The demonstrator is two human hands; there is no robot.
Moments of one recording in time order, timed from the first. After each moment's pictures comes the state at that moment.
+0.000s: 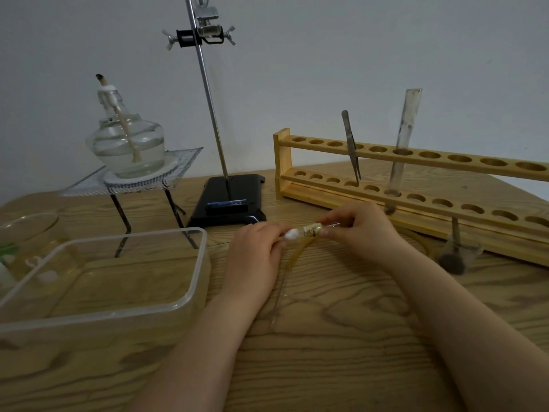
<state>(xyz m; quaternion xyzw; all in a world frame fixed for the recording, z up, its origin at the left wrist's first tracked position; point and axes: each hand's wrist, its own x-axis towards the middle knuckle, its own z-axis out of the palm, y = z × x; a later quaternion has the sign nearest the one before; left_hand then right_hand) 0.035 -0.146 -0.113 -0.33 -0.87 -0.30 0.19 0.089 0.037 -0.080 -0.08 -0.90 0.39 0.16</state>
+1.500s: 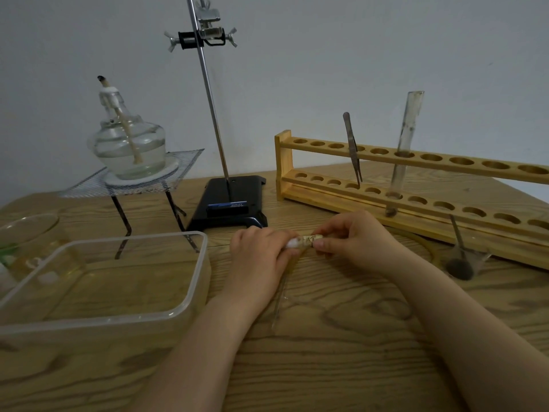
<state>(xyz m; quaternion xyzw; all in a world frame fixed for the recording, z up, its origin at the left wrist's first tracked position) 0.037 -0.145 -0.111 -0.36 -0.88 -0.24 0.19 0.098 0.028 -0.076 -0.03 -0.90 0.42 0.09</state>
